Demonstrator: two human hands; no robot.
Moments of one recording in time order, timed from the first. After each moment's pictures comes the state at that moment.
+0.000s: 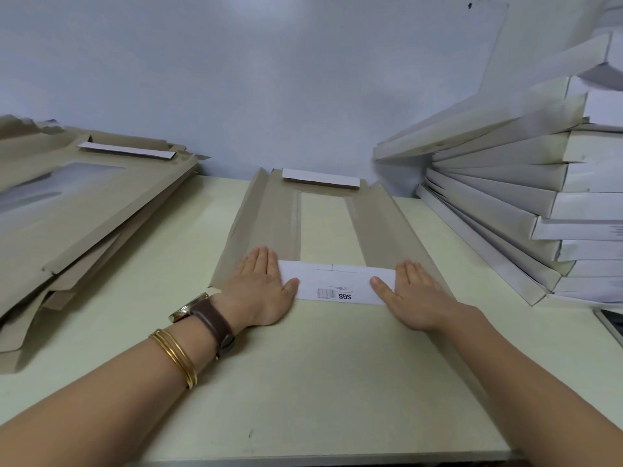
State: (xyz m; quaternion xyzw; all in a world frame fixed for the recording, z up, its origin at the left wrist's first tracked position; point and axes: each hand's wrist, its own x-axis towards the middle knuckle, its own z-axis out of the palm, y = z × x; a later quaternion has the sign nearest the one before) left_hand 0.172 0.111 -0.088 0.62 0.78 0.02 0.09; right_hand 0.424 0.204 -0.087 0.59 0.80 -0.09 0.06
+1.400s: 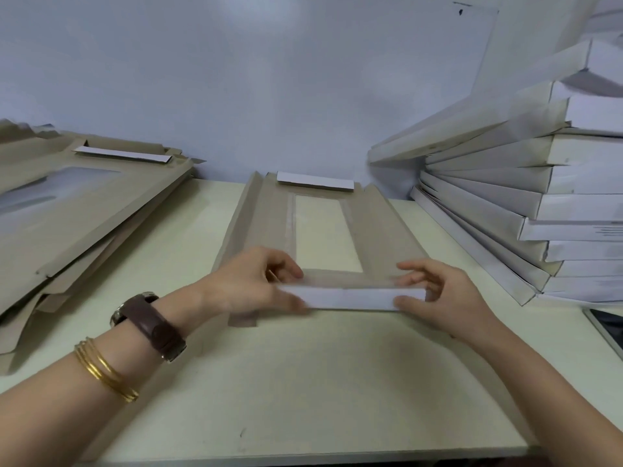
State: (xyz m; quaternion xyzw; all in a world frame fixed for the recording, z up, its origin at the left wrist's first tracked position) left_hand 0.173 0.068 -0.025 0.64 0.63 0.30 0.32; right_hand 0.460 0.158 -0.046 0.46 0.76 -0.29 -0.34
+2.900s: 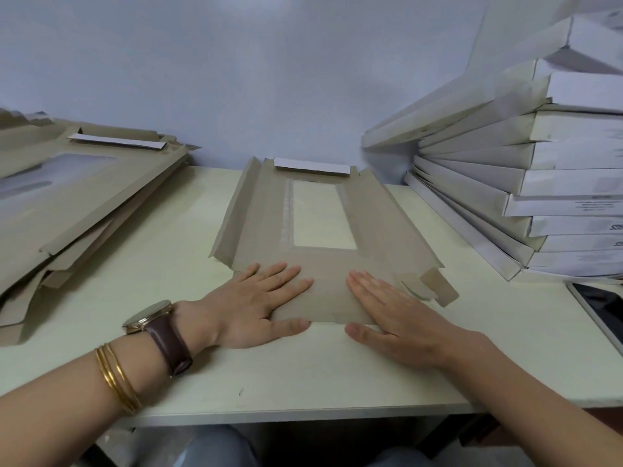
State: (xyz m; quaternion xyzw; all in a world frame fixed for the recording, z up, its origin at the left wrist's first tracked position) left_hand 0.182 0.050 -0.079 0.79 0.60 -0.03 0.09; right_hand 0.444 0.127 -0.085 0.35 0.93 -0.07 0.04
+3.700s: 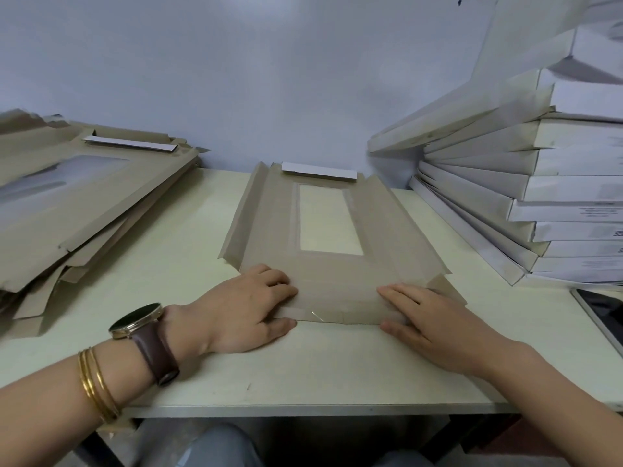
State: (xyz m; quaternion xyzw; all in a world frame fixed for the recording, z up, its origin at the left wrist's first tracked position) left_hand 0.177 0.029 -0.067 0.81 0.58 0.08 0.02; right_hand 0.479 0.118 -0.070 0.37 0.93 -0.01 -0.04
